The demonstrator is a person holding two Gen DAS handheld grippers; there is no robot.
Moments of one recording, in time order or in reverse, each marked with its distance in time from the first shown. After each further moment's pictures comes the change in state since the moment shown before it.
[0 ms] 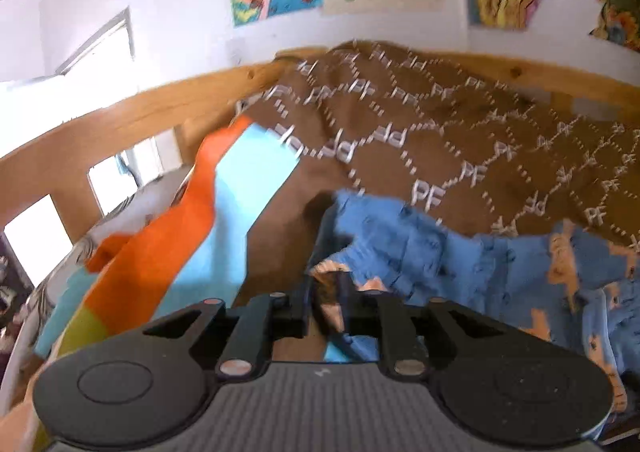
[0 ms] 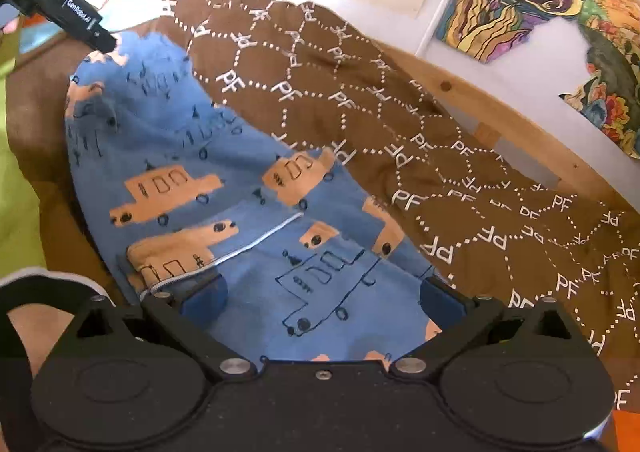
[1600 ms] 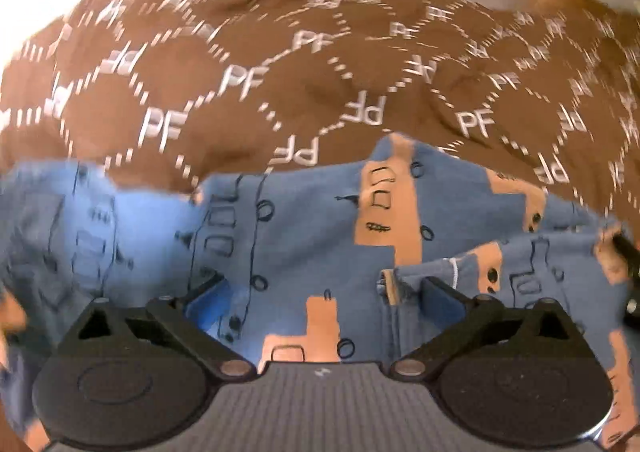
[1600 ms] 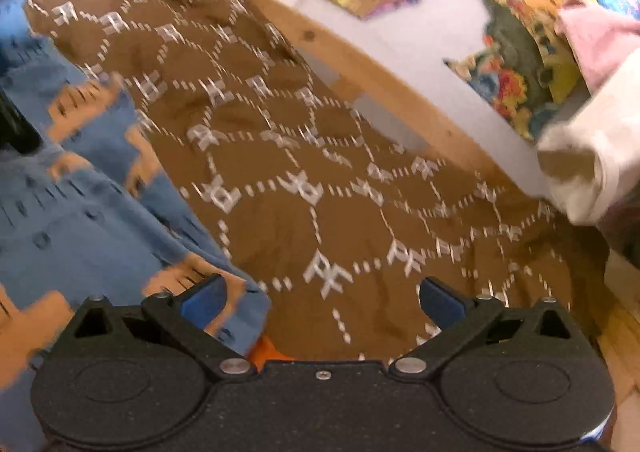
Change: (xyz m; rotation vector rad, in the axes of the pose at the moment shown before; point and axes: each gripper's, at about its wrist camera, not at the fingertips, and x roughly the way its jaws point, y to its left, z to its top) left arm 0.074 -0.156 0.001 0.143 0.267 -0.264; right arm 0.034 -0.111 -0.033 -0.013 0.107 -0.365
